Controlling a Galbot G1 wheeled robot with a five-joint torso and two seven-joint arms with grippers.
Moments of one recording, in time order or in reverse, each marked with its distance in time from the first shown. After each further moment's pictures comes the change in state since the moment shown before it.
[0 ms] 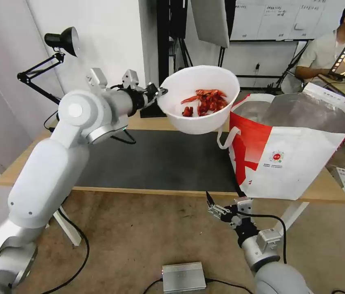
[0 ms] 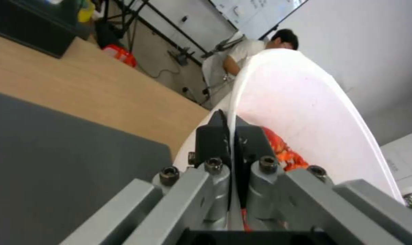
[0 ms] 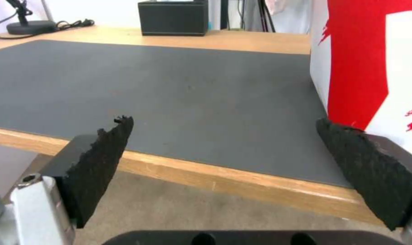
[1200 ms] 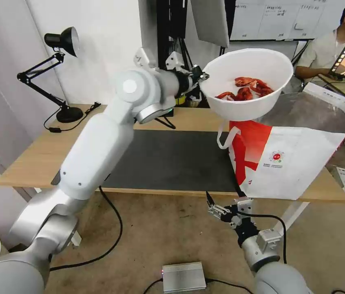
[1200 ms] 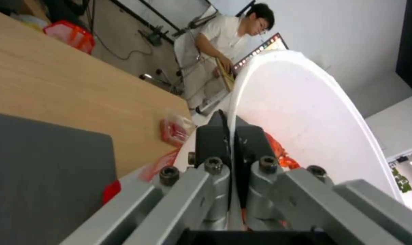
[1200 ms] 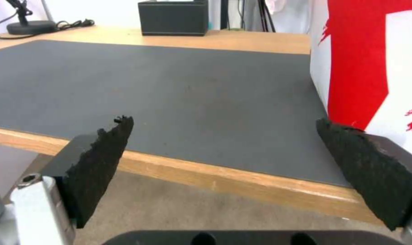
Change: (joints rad) left arm -0.157 -0.261 0.140 0.192 0.080 -0.022 -0.003; right arm 0.000 0.000 0.000 0.000 0.000 0.000 0.000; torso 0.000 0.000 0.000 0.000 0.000
